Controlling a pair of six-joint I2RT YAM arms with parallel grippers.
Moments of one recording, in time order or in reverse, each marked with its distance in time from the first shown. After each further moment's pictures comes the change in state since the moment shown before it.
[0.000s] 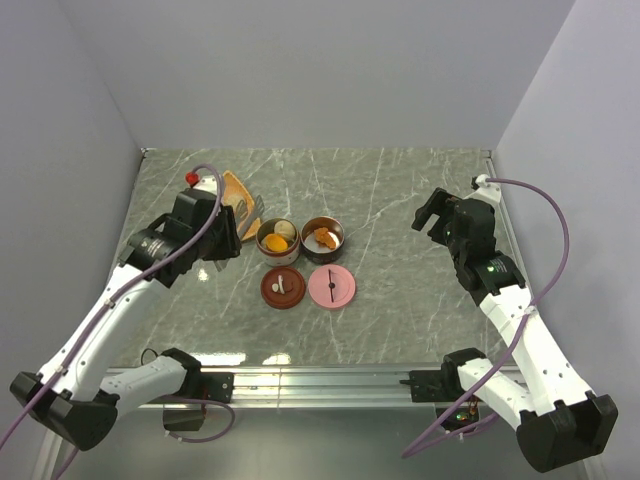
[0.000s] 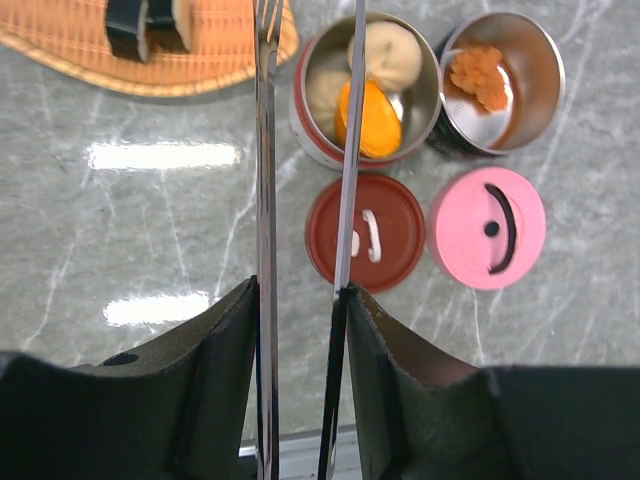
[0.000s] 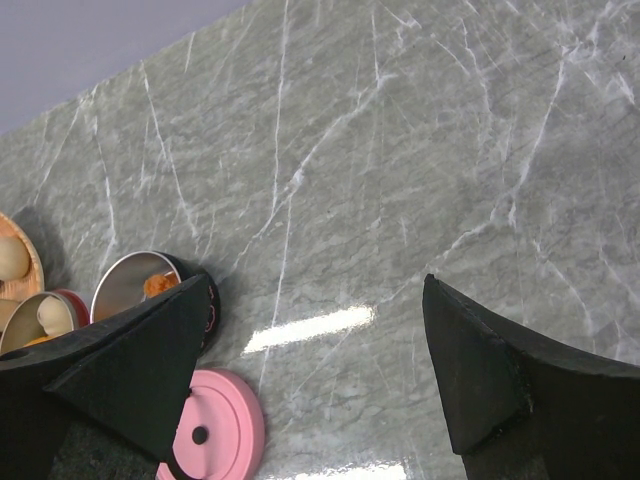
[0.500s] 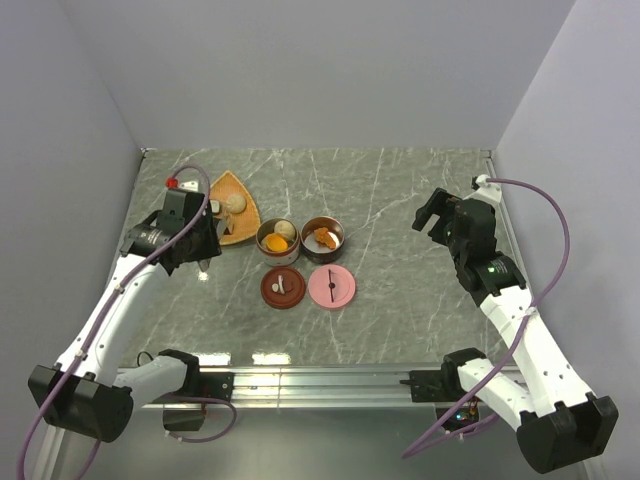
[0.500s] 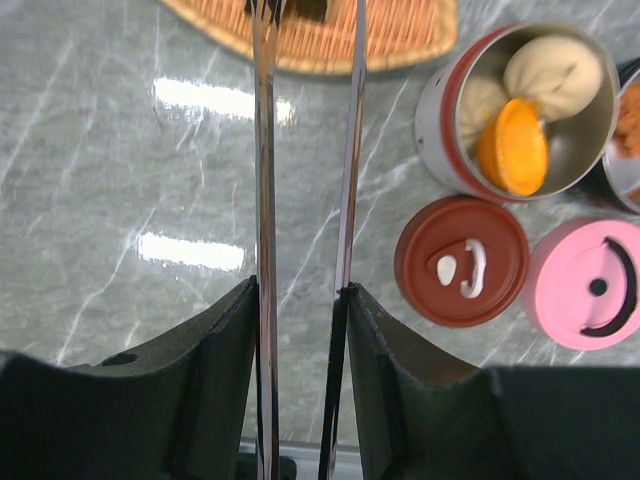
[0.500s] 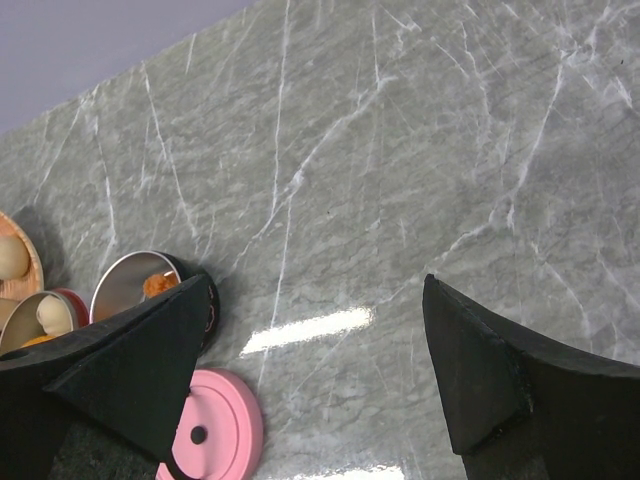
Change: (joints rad) left arm 0.200 0.056 -0.057 -0.004 -0.034 0.029; right arm 0.000 -0.006 0.000 0.000 0.000 -0.007
